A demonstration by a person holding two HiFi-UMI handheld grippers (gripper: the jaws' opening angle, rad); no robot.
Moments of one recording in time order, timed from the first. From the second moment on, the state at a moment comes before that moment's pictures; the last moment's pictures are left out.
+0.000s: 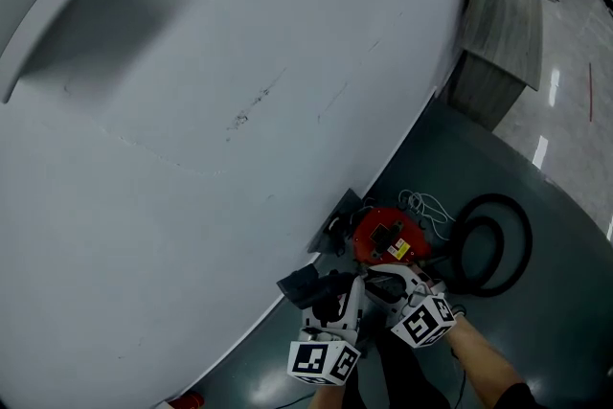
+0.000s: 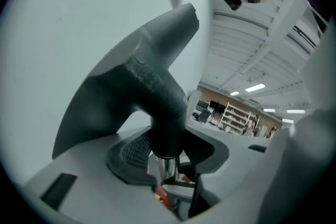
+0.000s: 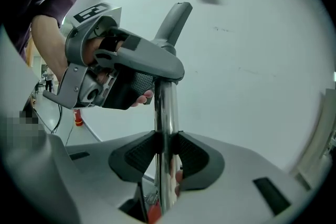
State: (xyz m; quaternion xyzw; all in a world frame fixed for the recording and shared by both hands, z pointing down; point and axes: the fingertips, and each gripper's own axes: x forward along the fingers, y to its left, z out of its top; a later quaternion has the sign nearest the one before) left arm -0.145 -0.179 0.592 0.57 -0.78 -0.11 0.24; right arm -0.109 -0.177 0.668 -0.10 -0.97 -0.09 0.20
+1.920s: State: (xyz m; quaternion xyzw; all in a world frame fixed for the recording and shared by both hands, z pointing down) left arm -0.153 -0.115 0.390 0.65 -0.75 -0.07 0.10; right arm -0.060 -0.196 0.422 0.07 -0.99 0.15 0.01
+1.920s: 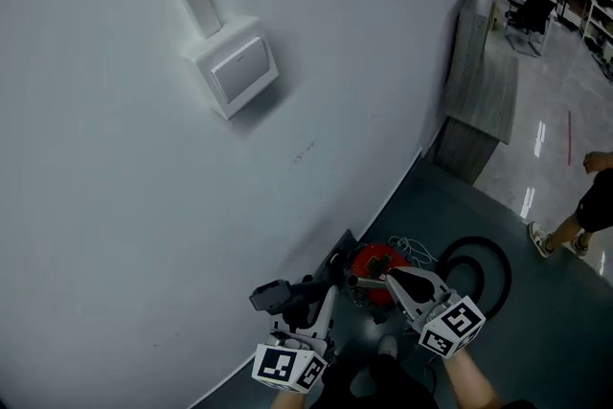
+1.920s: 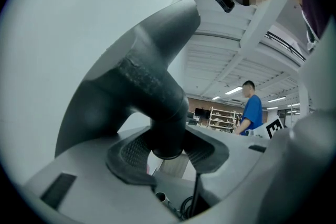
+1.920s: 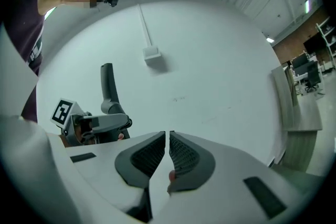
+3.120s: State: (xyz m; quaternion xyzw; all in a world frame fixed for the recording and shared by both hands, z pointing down) left arm -0.144 -0.073 0.323 0.68 -0.73 -0.06 0.04; right arm -0.045 -0.166 0.351 0.14 -0.98 0.16 -0.05
